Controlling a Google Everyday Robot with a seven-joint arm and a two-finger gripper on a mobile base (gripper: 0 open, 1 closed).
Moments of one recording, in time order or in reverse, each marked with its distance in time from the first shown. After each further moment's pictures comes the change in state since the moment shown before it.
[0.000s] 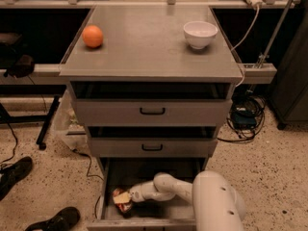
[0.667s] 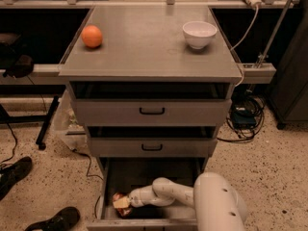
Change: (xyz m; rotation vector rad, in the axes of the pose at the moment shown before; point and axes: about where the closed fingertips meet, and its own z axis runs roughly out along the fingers) arm 0.020 0.002 0.009 0.030 0.007 -0.001
